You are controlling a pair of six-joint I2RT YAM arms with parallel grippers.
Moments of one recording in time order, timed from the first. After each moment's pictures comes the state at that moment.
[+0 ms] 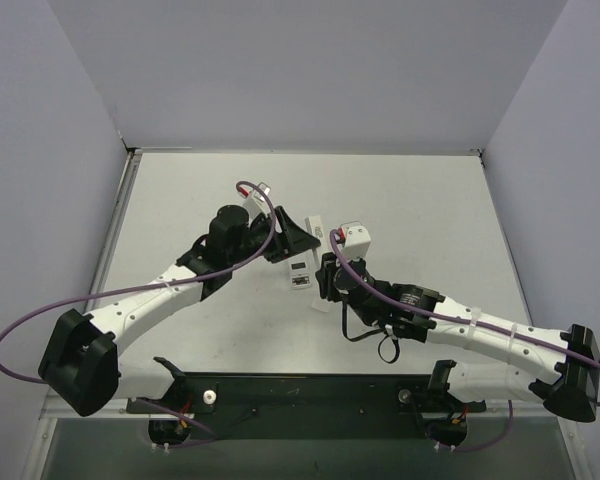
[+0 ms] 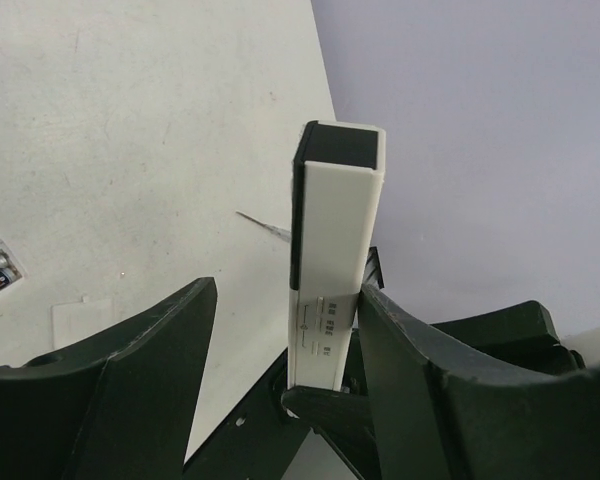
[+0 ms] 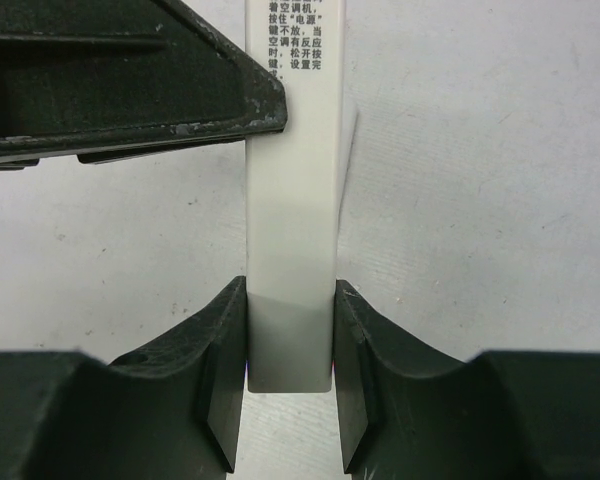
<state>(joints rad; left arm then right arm) -0.64 1.29 0.86 0.16 0.34 -1.01 1.11 1.10 0.85 -0.30 0.60 0.53</state>
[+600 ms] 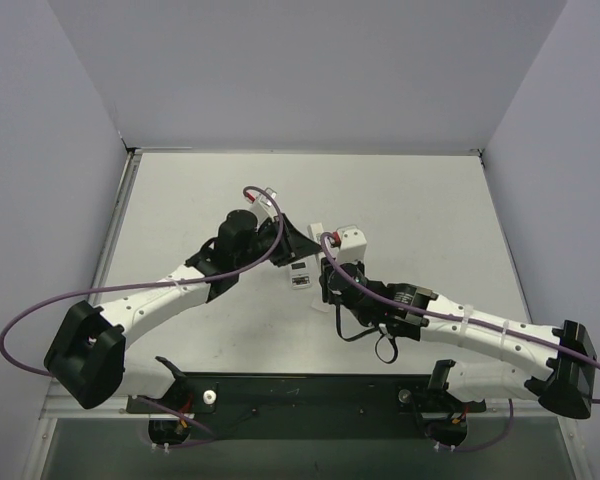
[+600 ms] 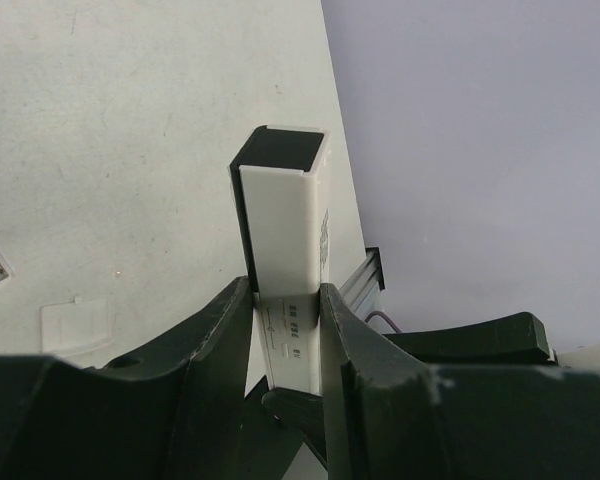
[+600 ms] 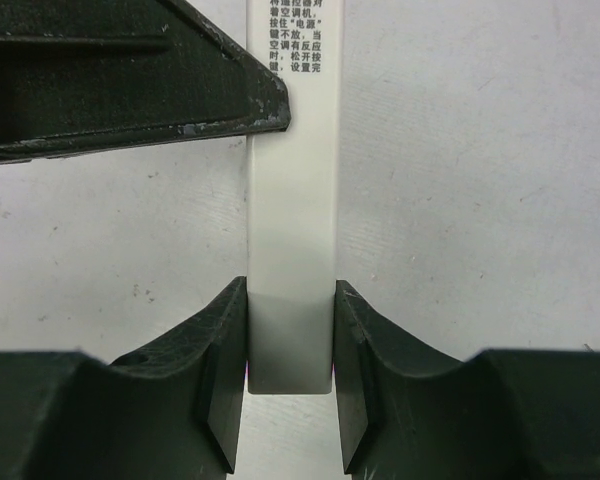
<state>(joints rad) -0.69 1.34 0.86 0.18 0.32 -1.04 1.11 1.12 0.85 -0.35 0.62 0.53</state>
